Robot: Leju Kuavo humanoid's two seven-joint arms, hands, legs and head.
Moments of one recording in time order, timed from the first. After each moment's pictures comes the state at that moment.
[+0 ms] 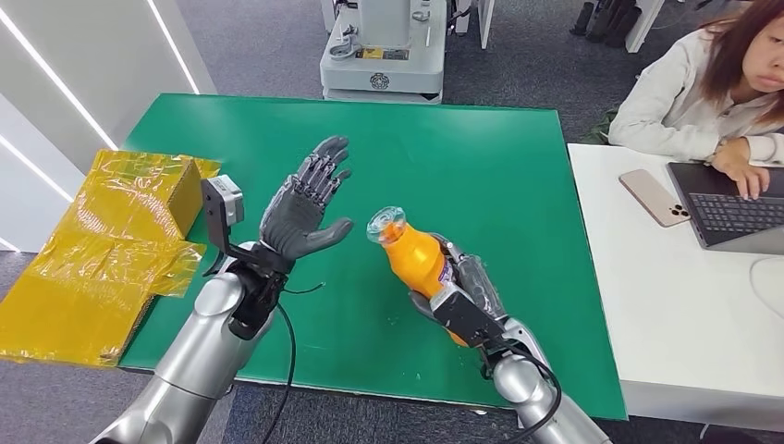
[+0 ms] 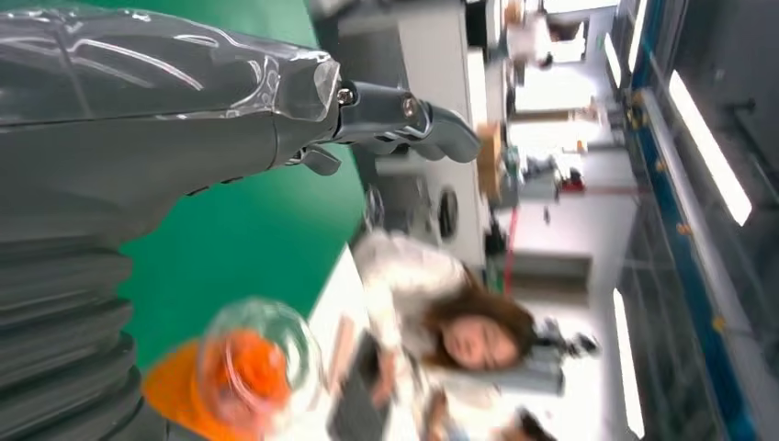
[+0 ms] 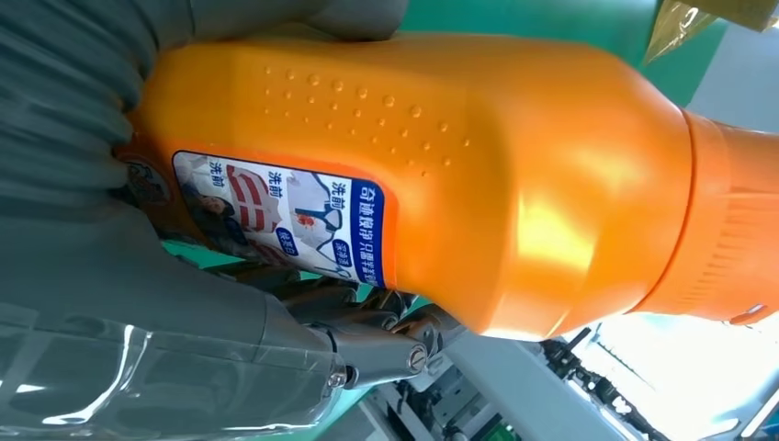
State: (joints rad) left arm -0.47 -0.01 -0.44 -1.36 0.37 -0.20 -0.24; right arm -0.40 -0.03 0.64 -1.12 0.27 -0.21 -0.37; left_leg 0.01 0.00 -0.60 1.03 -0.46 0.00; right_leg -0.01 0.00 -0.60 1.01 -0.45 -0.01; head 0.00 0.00
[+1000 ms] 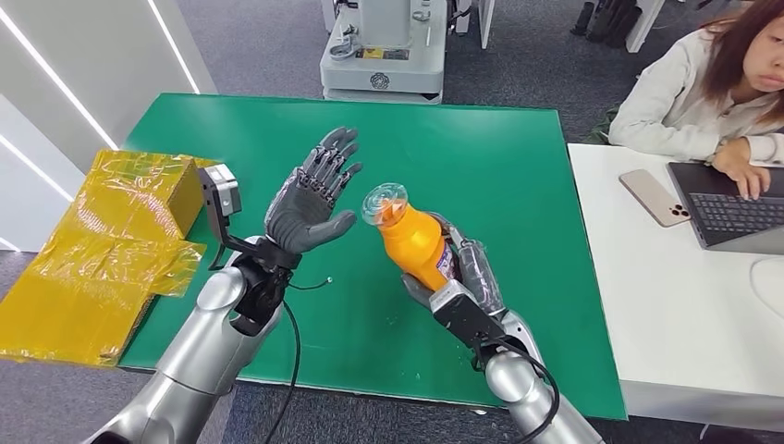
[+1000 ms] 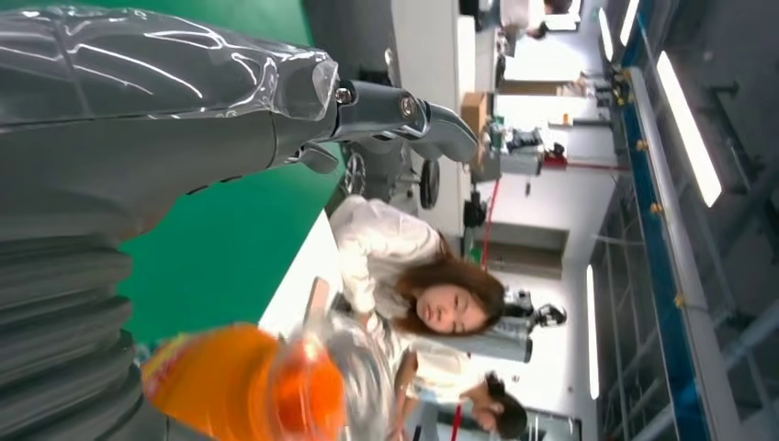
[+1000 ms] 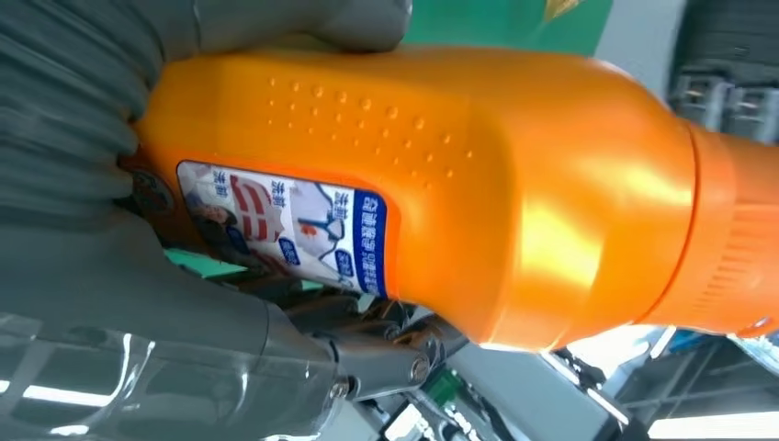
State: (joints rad) left arm -0.51 -0.01 -0.47 -1.36 0.45 -0.17 -0.23; right arm -0.40 0.00 0.63 -1.23 0.30 -0.28 -0.42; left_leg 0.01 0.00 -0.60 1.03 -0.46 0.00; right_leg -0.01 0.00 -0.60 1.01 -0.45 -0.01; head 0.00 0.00
